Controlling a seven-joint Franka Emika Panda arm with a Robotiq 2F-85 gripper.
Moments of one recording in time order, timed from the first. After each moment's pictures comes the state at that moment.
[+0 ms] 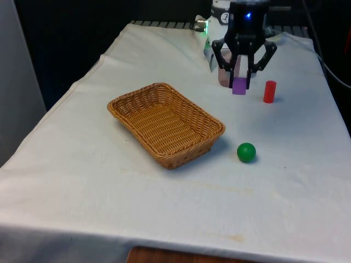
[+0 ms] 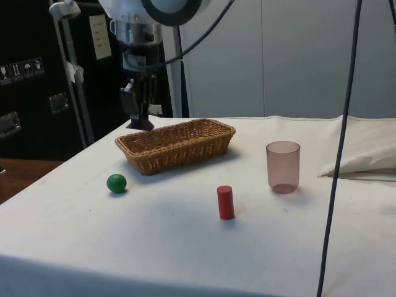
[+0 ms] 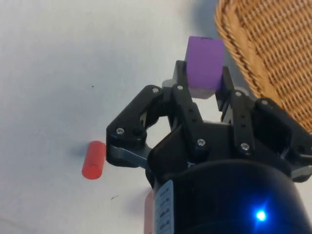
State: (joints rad) arm 0.26 0.26 -0.17 -2.12 -0.01 2.56 0.06
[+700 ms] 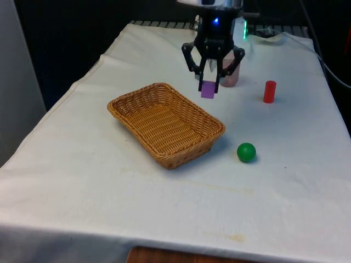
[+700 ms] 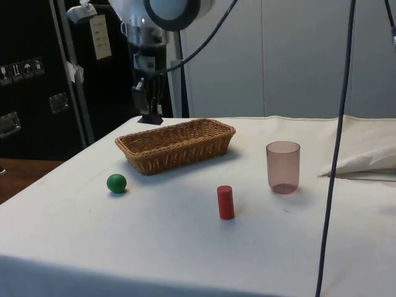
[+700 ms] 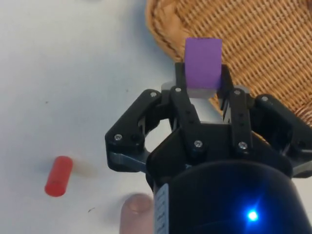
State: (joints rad) arm 0.25 0.30 -0.27 -2.10 0.00 2.57 -0.03
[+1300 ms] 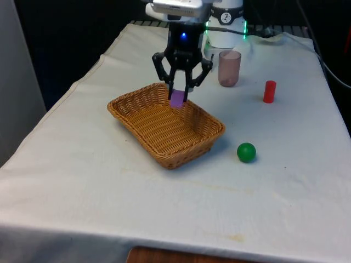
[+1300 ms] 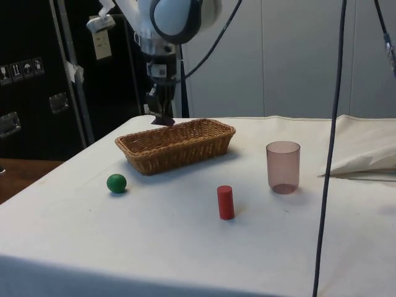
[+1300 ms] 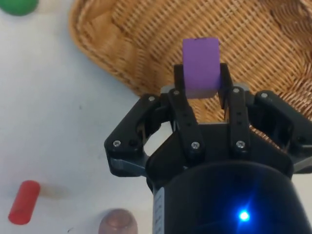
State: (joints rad) arm 0.22 0.38 -0.34 -2.07 0.02 2.61 -0.12
